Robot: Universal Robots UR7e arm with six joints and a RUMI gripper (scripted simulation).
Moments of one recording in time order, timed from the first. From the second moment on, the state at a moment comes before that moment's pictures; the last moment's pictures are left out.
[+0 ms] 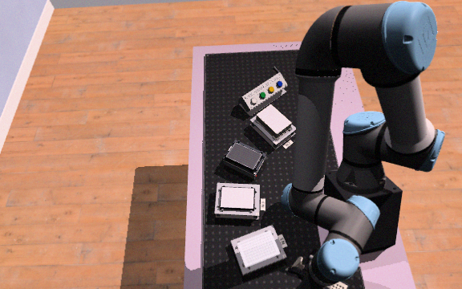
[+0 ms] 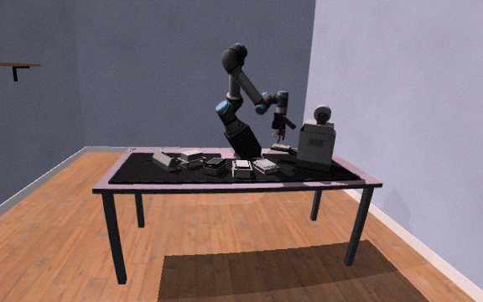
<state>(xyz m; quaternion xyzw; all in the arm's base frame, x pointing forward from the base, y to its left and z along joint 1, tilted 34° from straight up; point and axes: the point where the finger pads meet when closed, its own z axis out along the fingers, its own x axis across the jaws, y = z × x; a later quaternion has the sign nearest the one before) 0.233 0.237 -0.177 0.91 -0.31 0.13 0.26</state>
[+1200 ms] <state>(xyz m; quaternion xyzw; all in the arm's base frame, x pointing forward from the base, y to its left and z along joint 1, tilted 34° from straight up) 0.303 0.181 -0.154 0.87 -0.41 0.16 0.24</state>
